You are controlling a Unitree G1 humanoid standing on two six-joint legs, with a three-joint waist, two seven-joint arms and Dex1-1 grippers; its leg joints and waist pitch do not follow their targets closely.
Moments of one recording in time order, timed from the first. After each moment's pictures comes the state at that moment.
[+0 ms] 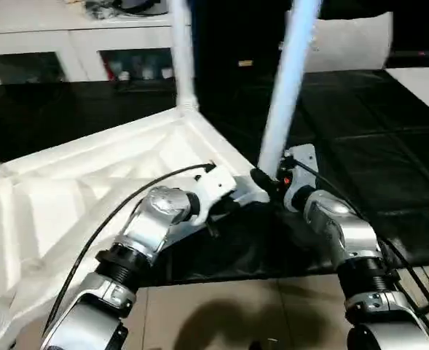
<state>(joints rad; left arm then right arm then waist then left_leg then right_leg) -0.59 0.16 -0.33 0.49 0.16 0.27 -0.83 -0.50 -0.13 -0.06 0.47 0.18 0.37 0.48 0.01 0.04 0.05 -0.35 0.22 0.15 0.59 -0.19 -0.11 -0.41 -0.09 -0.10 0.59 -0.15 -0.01</state>
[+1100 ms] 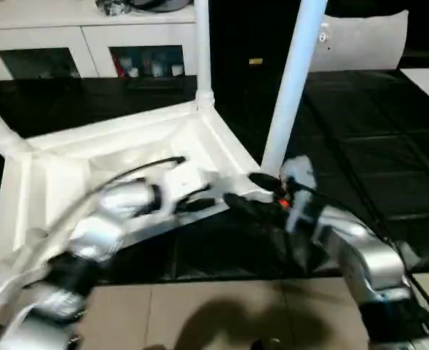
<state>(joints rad) -0.42 0.52 -0.24 0.14 0.05 0.22 -1.02 -0.34 -0.20 0.12 0.06 0.28 0.44 0.74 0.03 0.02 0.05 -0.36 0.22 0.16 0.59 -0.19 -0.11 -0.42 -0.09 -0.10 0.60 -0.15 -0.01</state>
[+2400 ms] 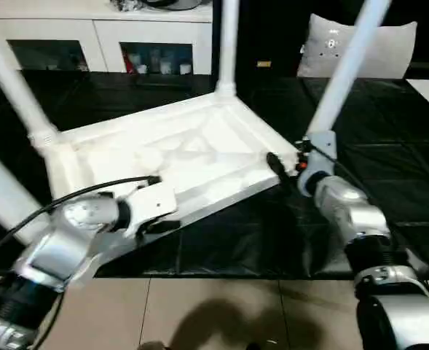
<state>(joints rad) -0.38 0.59 -0.32 0.05 0.16 0.30 -0.94 -0.65 -0.23 -0.10 0.73 0.20 0.22 0.31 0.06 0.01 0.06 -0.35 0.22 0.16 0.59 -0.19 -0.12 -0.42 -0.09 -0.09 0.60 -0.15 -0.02</state>
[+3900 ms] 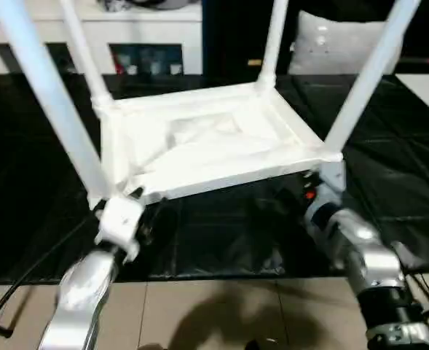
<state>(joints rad) 0.15 0.23 0.02 -0.14 -0.01 -0.05 -0.30 -0.33 -0.20 -0.03 0.36 0.24 0.22 0.43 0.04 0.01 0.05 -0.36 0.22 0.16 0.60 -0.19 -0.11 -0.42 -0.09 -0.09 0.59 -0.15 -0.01</state>
